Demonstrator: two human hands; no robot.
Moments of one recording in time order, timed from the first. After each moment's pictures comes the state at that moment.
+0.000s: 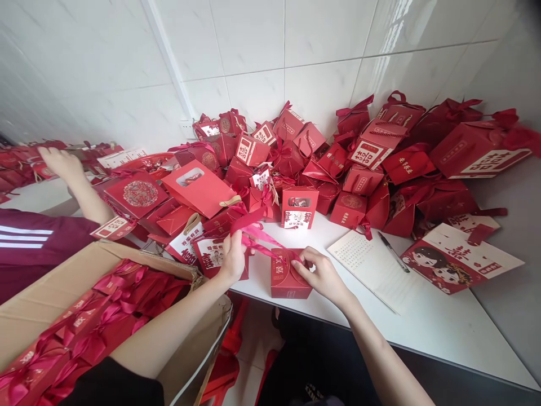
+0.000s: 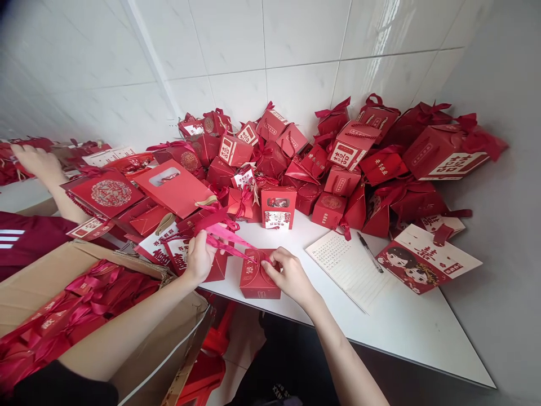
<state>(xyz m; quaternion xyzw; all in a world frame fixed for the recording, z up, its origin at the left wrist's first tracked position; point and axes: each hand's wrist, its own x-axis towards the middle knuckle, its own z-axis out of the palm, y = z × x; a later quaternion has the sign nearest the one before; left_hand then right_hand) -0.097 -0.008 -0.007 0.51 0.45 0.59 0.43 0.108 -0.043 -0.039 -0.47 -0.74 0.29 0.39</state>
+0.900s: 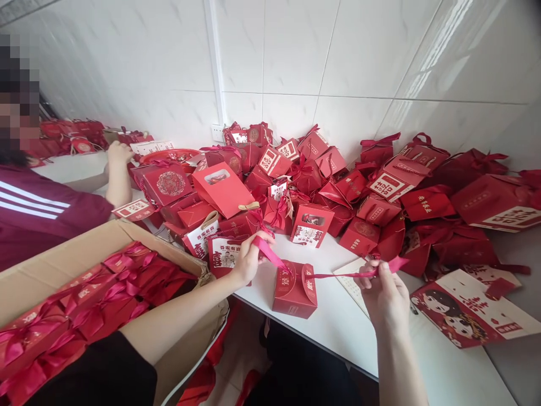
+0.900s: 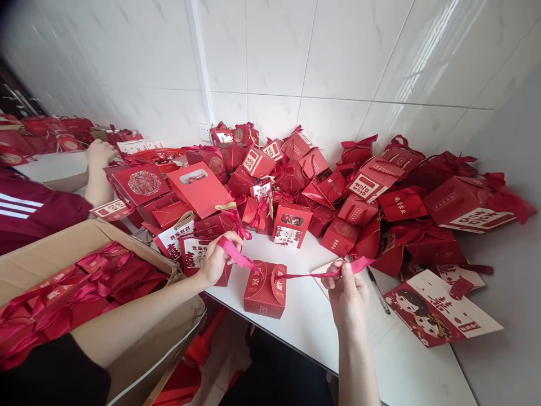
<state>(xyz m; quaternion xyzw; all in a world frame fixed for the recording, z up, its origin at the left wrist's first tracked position) -0.096 -0.016 -0.005 0.57 0.37 0.57 0.46 0.157 -0.042 -0.015 -0.37 -0.34 0.46 0.73</state>
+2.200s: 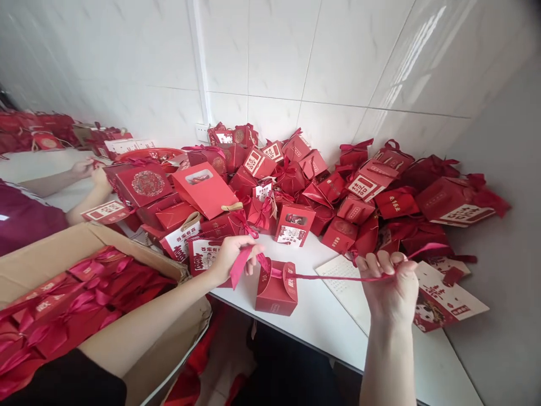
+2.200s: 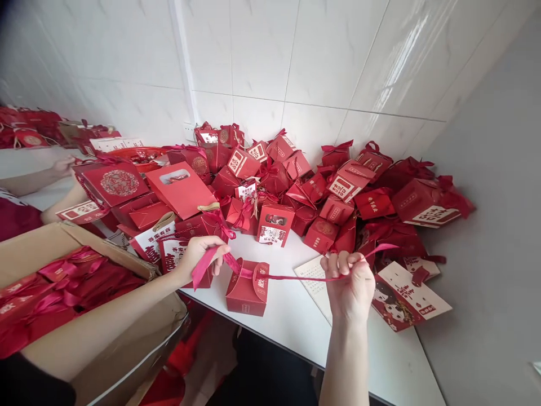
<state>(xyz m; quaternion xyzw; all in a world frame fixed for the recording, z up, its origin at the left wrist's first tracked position) -0.097 -0.019 0.023 0.59 0.47 0.44 0.49 0.174 -0.046 0.029 -0.24 -0.36 0.43 0.79</state>
